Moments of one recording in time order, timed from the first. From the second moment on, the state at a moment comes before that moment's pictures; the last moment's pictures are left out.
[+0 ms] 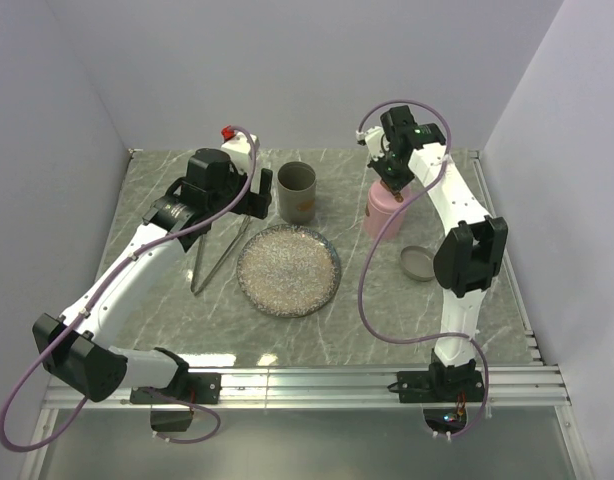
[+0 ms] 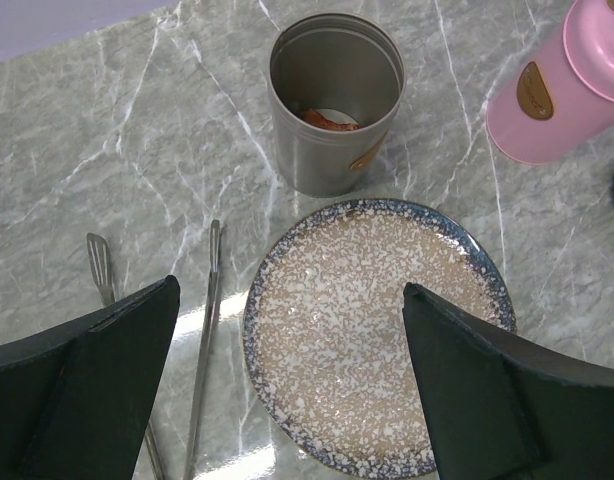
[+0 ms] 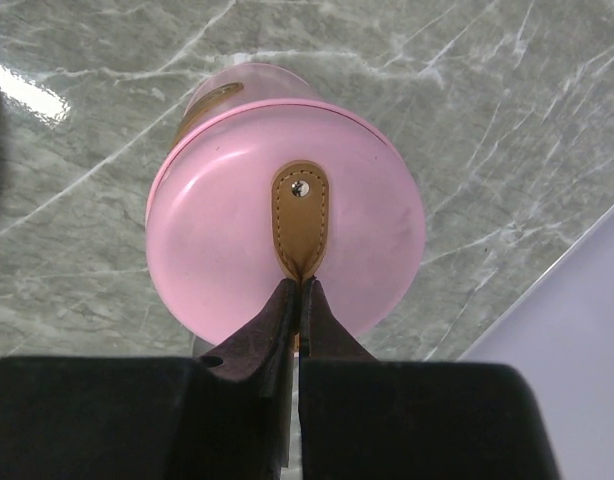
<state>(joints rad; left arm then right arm) -0.49 1.31 1.34 -0.51 -0.07 -0.09 0.25 2.02 2.04 -1.16 0.06 -0.46</state>
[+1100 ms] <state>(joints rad) -0.44 1.33 1.35 -0.53 -0.05 -0.12 0.20 1.92 1.85 -1.08 0.32 -0.64</state>
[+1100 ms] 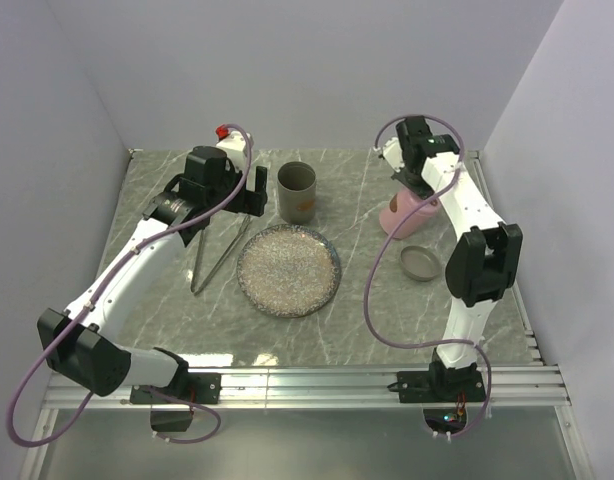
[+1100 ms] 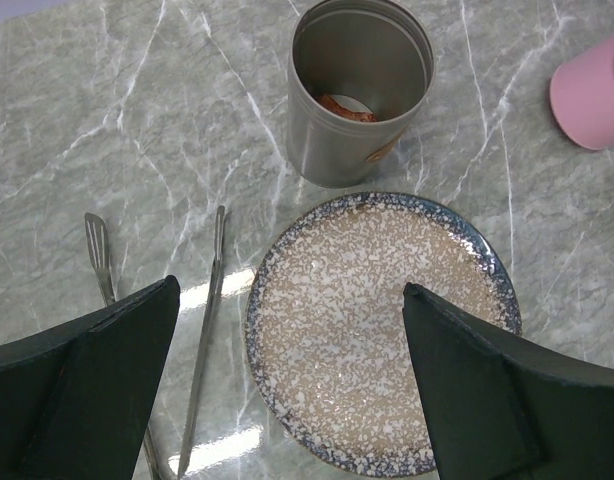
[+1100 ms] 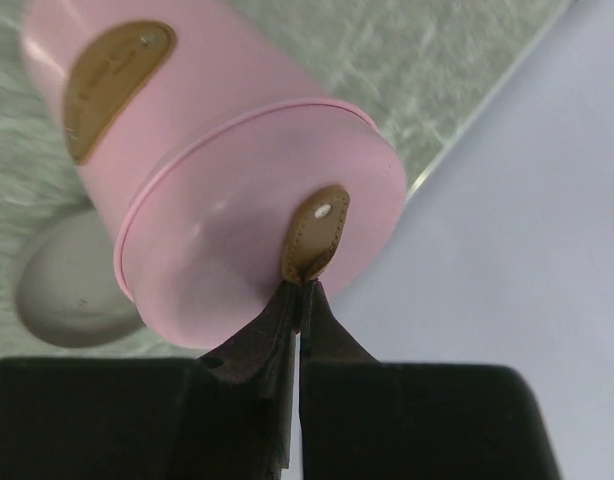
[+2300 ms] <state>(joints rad) -0.43 1.32 1.31 -0.52 -0.04 -0.12 0.25 2.03 2.09 -1.27 0.16 -0.54</state>
